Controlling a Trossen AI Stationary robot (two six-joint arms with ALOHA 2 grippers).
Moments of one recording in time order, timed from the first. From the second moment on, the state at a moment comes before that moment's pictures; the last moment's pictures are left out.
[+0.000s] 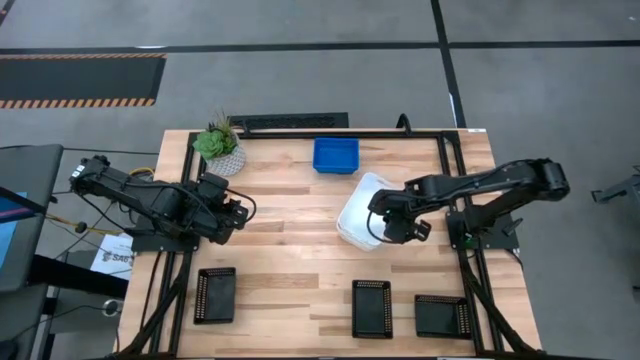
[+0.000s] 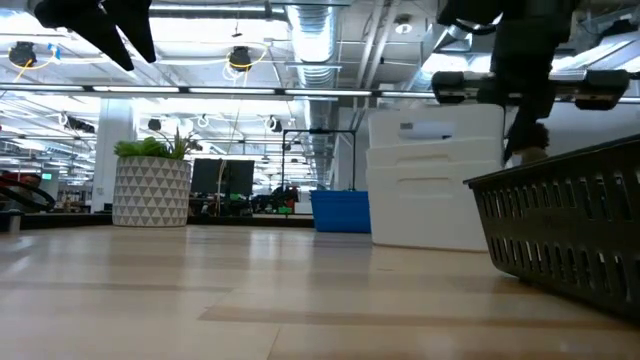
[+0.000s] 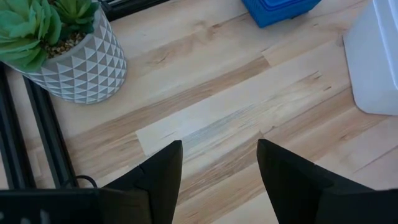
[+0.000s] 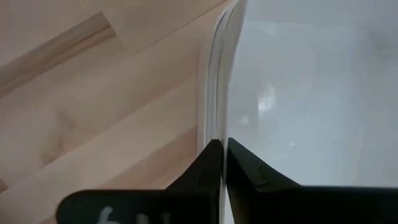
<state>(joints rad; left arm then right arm) -0.37 1.12 1.15 -1.44 -0.65 -1.45 0.03 1.33 0.94 -0.87 -0.03 -1.03</state>
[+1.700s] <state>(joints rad) -0.37 1.12 1.15 -1.43 -0.58 -1.24 0.16 1.49 1.49 -1.42 -0.03 0.48</state>
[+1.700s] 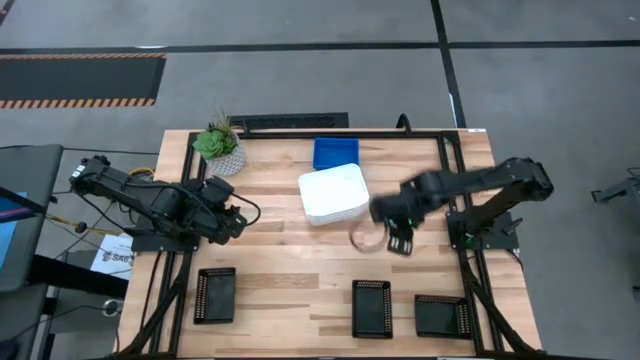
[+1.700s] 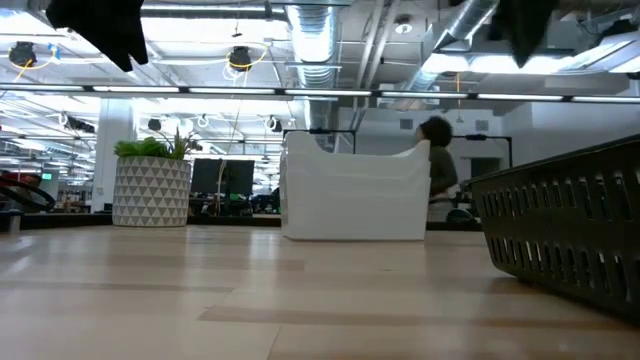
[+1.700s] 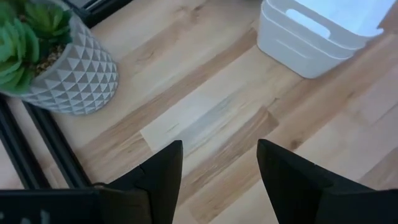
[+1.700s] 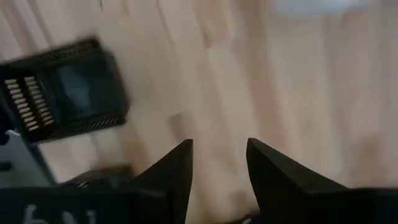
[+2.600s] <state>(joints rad) -0.37 1.12 1.15 -1.33 -0.57 -0.89 0.96 1.68 1.29 -1.24 -0.01 1.39</state>
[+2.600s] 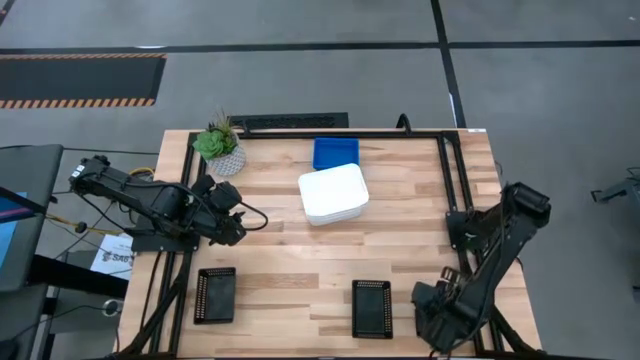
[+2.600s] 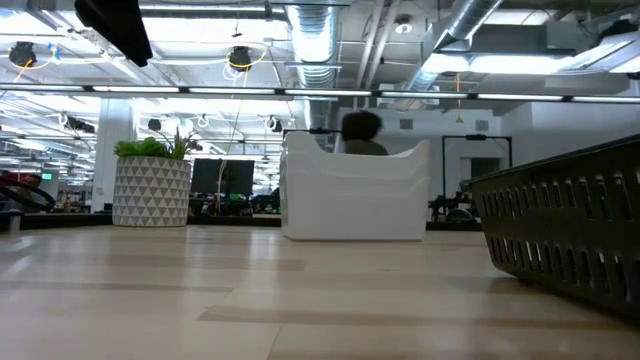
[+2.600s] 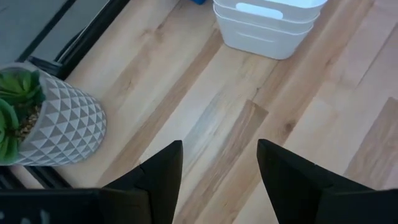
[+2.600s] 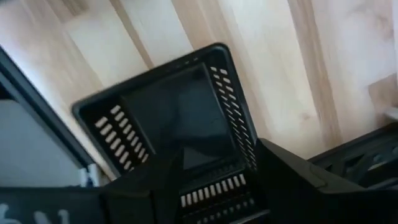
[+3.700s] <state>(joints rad) -0.37 1.12 1.15 -1.34 -0.55 -0.89 0.91 1.61 0.95 -0.94 -0.03 1.17</state>
